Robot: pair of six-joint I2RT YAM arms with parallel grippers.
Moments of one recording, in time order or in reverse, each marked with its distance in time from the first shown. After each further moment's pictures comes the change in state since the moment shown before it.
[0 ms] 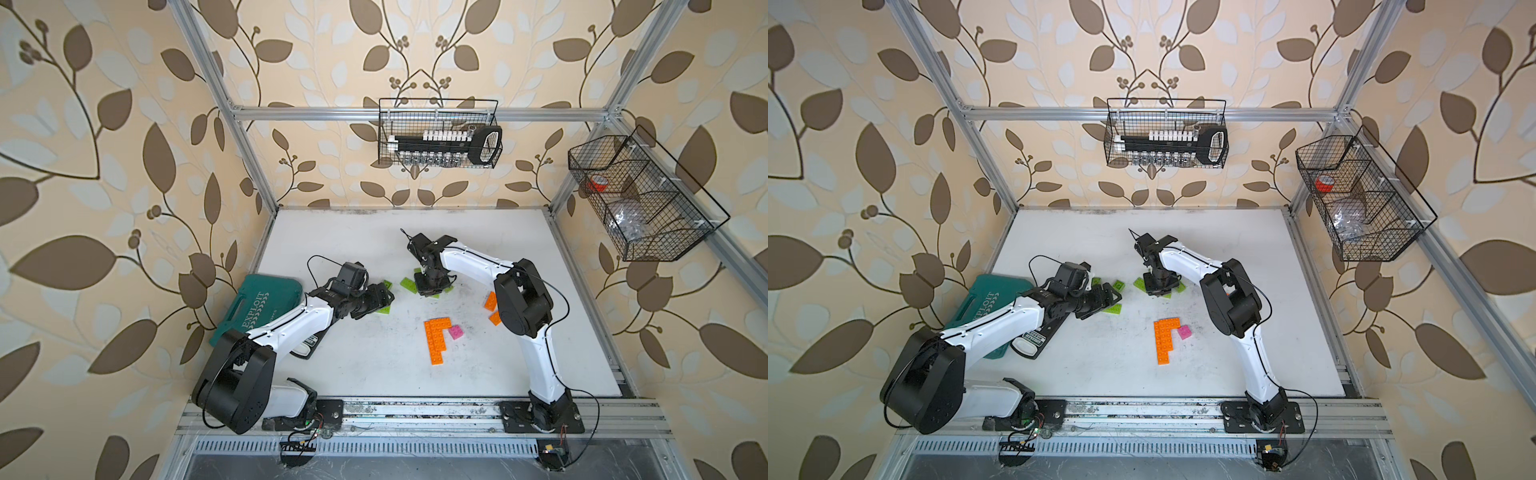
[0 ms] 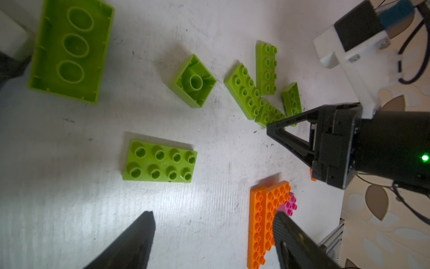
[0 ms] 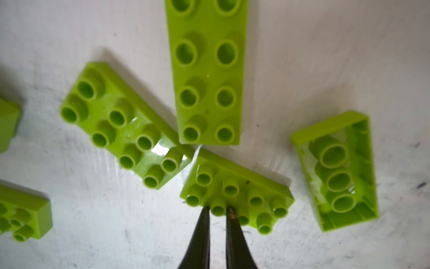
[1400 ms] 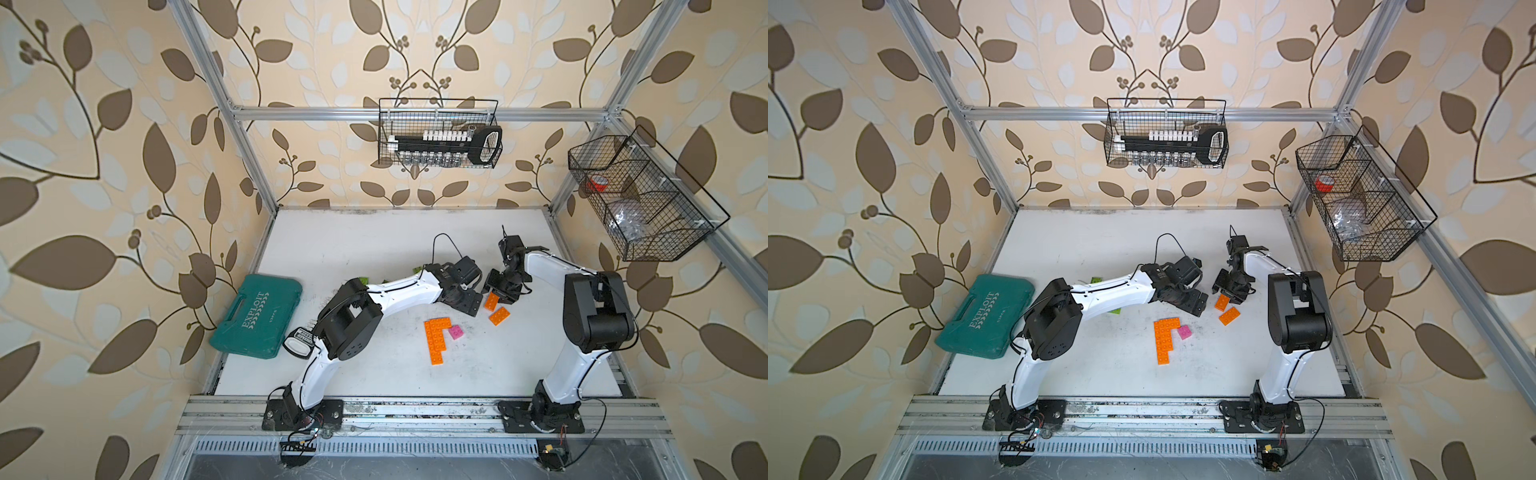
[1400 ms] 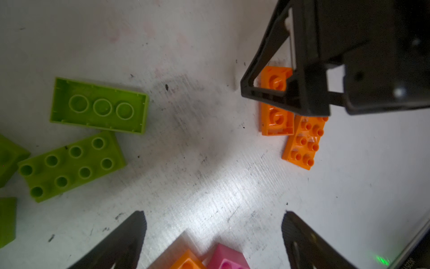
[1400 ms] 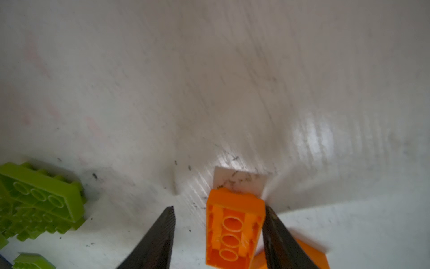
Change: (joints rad) left arm -0.504 0.790 0.982 -0.333 -0.269 0.320; right arm -0.539 -0.372 -0.584 0.238 -0.160 0.148
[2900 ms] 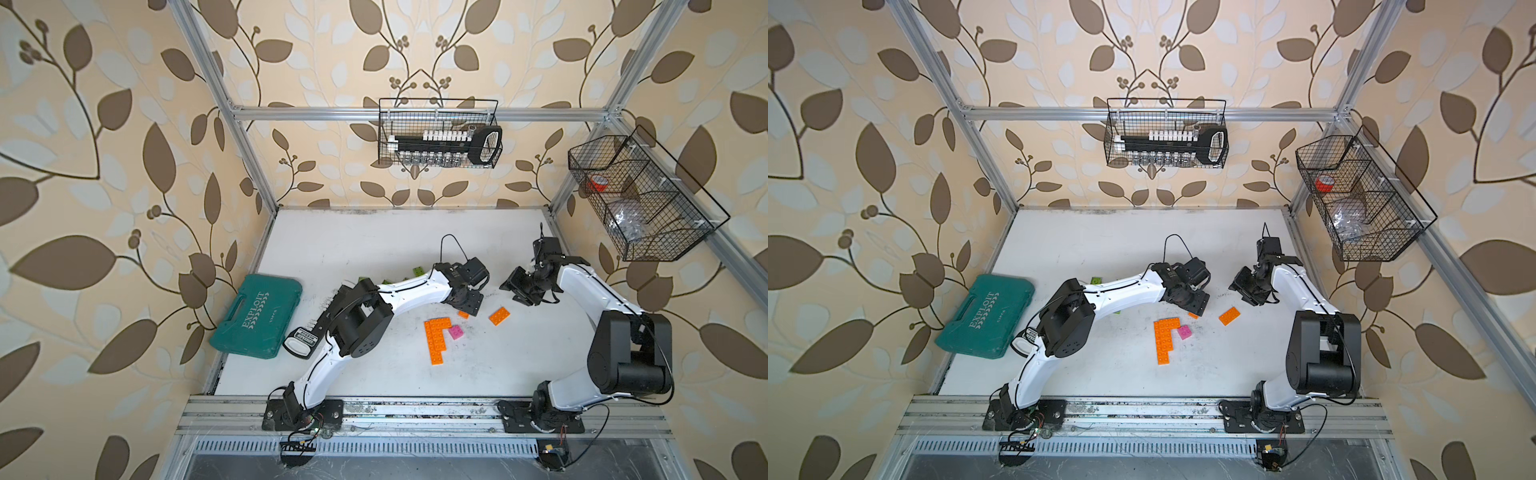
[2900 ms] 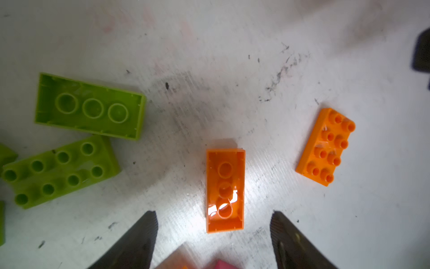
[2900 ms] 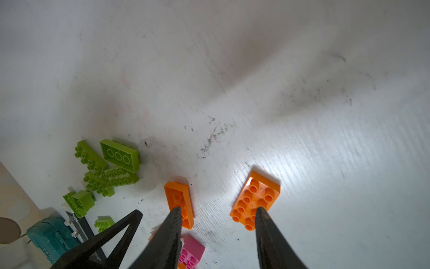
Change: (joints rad) left arm -0.029 0.130 0.166 -0.124 -0.045 -0.029; right arm -0.166 -0.314 -0.147 -0.003 -0.125 0.008
